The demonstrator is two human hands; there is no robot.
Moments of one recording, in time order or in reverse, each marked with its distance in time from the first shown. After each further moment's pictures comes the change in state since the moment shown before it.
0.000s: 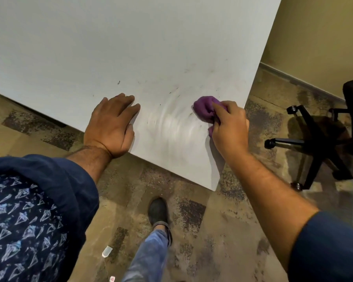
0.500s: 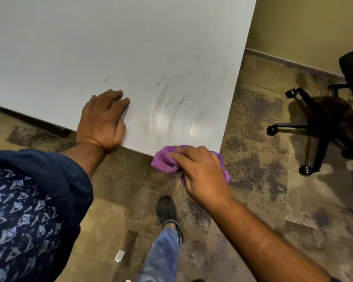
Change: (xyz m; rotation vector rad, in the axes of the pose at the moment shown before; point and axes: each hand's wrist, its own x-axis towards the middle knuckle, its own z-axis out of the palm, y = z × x) left_hand 0.003 0.000 -0.001 0.032 -0.015 0.003; right_hand -0.149 -0.050 -0.006 0.145 -0.173 -0.243
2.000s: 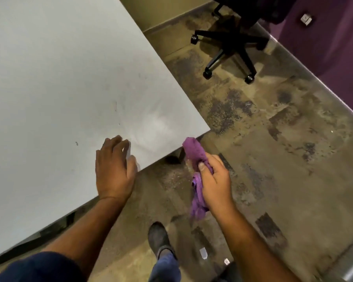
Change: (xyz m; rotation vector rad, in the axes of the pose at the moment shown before) left_hand 0.005 -0.002 -0.036 -0.229 -0.405 0.298; right_hand -0.024 -0.170 0.066 0.766 0.934 1.163
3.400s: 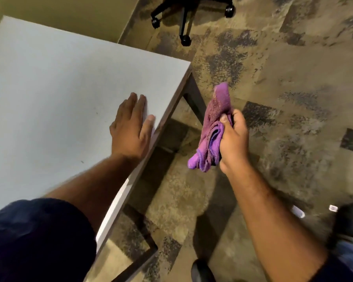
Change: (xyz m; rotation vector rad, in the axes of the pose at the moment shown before) left_hand 0.052 0.018 0.021 0.348 -0.266 0.542; right_hand -0.003 0.118 0.084 0.824 0.565 0.234
